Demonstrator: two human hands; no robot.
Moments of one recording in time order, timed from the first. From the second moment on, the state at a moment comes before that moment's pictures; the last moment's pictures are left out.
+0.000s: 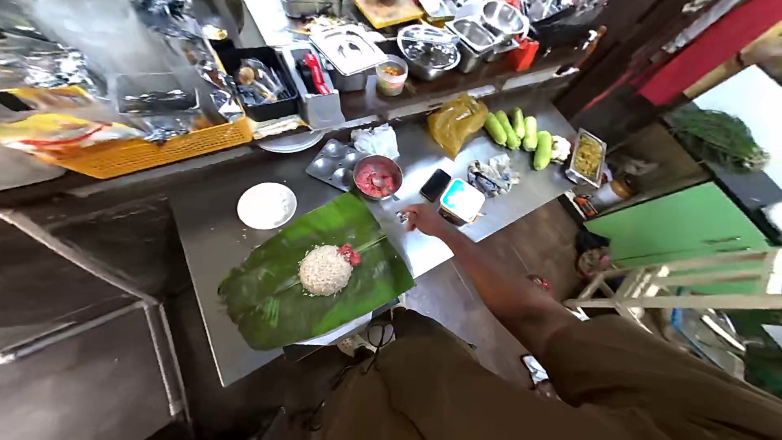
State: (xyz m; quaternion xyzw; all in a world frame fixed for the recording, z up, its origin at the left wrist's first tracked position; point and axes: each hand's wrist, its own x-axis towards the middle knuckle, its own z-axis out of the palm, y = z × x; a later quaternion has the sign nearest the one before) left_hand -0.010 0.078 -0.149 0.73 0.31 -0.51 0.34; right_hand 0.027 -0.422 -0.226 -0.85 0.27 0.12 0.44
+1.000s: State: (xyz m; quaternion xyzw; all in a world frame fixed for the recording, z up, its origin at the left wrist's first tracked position) left_hand 0.005 -0.574 -0.256 0.87 -0.28 -0.35 0.19; right_hand -0.180 -0.649 -0.297 -0.72 0.42 -0.14 0.54
